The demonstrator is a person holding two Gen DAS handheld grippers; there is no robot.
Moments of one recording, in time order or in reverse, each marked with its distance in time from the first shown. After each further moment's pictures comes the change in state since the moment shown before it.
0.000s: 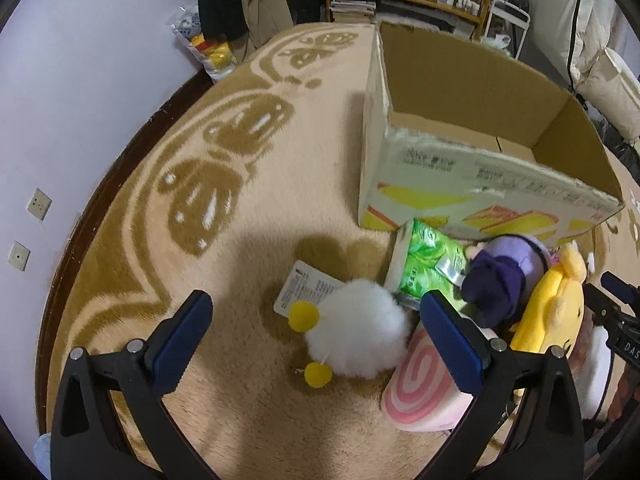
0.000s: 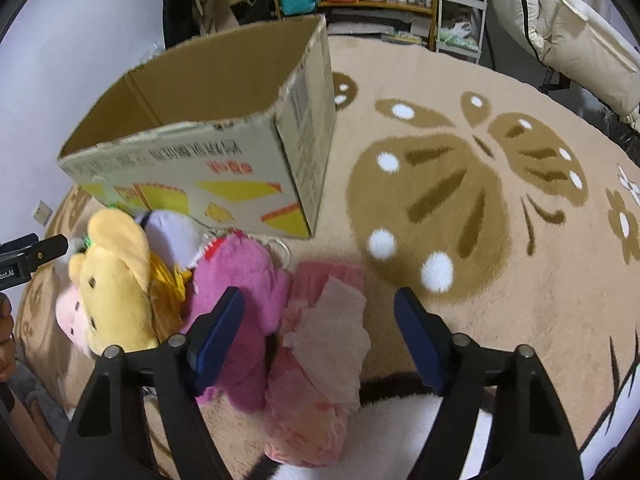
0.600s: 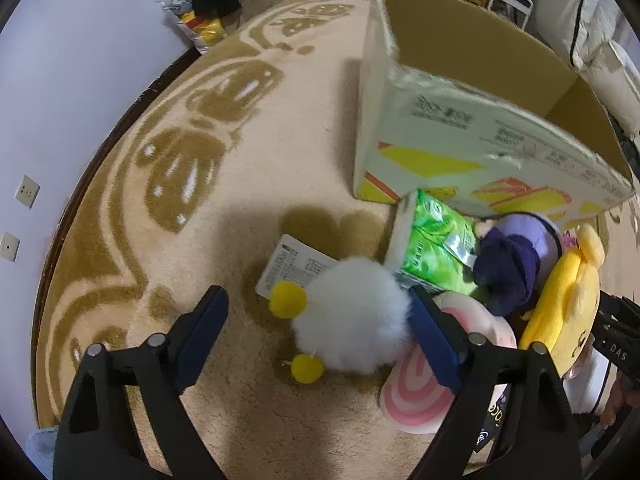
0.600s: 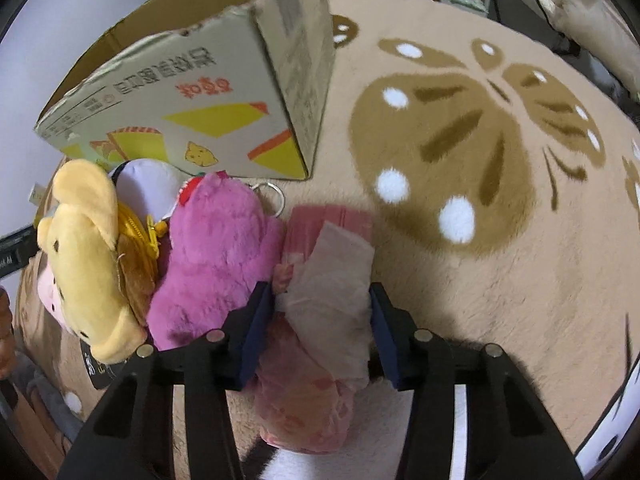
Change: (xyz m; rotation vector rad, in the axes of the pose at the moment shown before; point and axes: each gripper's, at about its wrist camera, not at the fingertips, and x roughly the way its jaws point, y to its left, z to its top) left arm 0.024 -0.003 -0.005 -0.002 0.085 -0.029; right arm 0.033 -0.003 -0.010 0.038 0.152 0.017
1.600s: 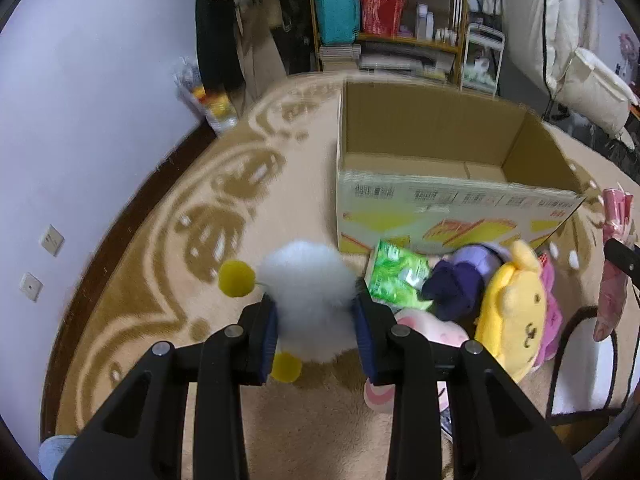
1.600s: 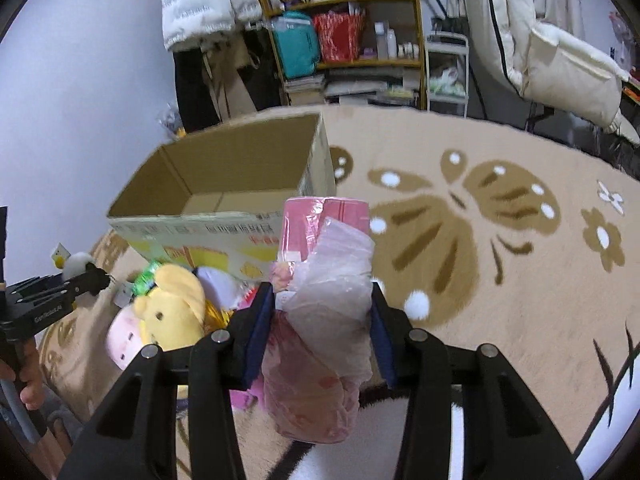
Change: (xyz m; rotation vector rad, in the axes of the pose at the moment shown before) left arm -0.072 -0.020 -0.018 0.068 -0.269 0.059; right arm -0.101 0.001 -0.005 0.004 -0.397 0.036
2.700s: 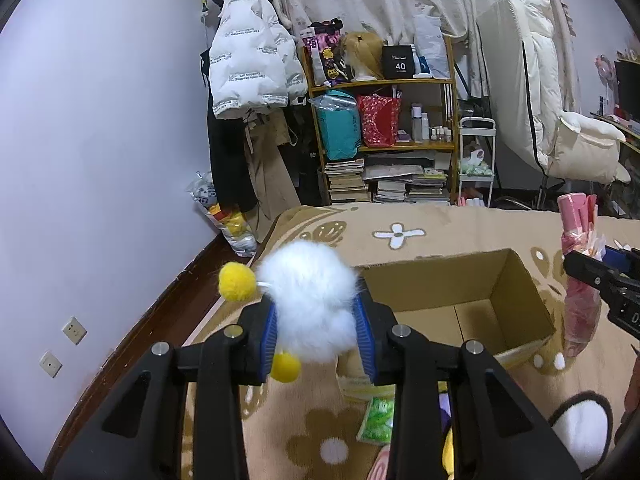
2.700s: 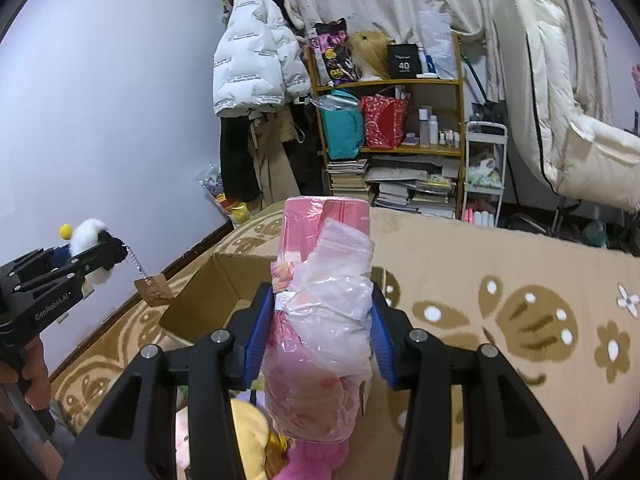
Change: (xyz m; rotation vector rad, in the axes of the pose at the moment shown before) left arm -0.081 -0.017 0.090 0.050 -0.380 0.057; right arm -0.027 0.052 0.091 -0.113 -0.251 0.100
